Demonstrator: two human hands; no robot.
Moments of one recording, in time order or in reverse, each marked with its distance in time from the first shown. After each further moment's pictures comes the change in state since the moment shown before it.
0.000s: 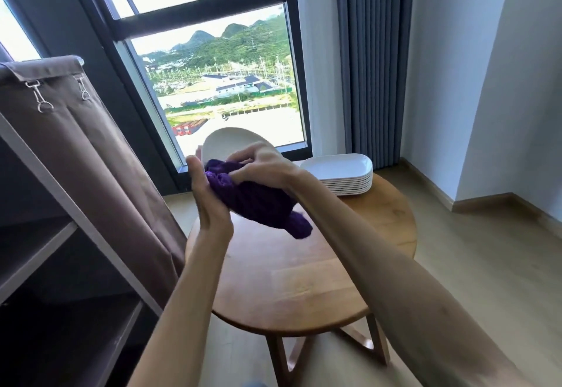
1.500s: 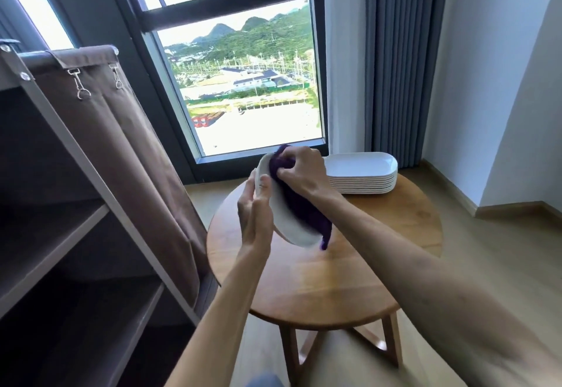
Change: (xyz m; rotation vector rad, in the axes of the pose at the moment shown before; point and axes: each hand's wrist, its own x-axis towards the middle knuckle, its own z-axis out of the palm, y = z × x) left_hand -0.024 -0.038 -0.015 0.348 -0.061 0.010; right_hand 0.013 0.051 0.011 -0.405 0.492 -0.004
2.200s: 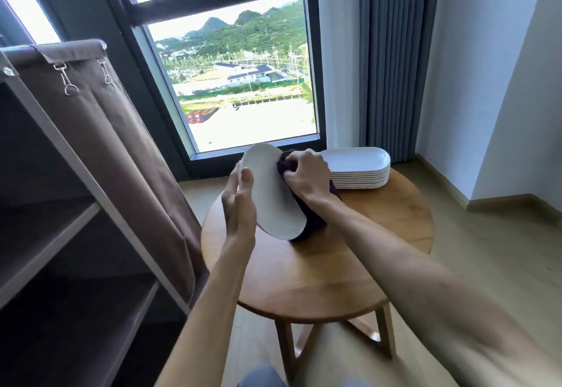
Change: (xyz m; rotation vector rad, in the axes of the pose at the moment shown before) left_hand 0.015 -0.006 -0.010 -0.053 0.006 -0.026; right_hand -0.005 0.027 0.014 -0.136 0.098 0.119
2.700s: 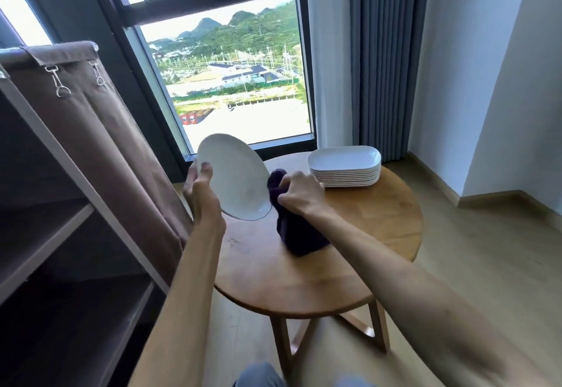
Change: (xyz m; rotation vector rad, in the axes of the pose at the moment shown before) left_hand 0.033 0.020 -0.026 -0.097 0.294 -0.083; right_hand -0.032 0.003 -0.010 -0.099 -0.306 0.095
